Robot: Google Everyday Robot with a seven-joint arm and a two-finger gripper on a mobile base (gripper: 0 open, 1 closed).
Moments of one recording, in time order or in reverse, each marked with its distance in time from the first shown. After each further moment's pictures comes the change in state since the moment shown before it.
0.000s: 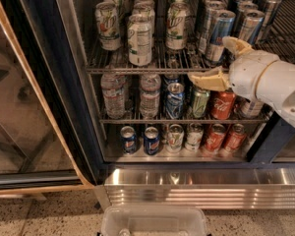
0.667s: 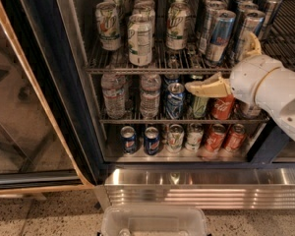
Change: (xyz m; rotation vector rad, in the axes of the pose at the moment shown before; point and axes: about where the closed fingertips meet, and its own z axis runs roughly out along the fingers) arm -0.002 -0.001 -0.007 0.084 -0.014 -0.018
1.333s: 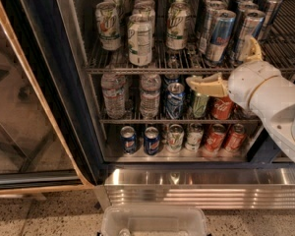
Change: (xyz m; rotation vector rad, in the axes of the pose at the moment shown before) arm 0.005 -0.009 -0.003 0.117 -0.034 0.033
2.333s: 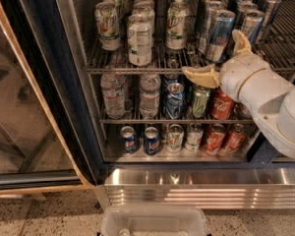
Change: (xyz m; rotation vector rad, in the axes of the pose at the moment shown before) arm -0.009 -0.001 0.025 0.021 -0.034 -0.014
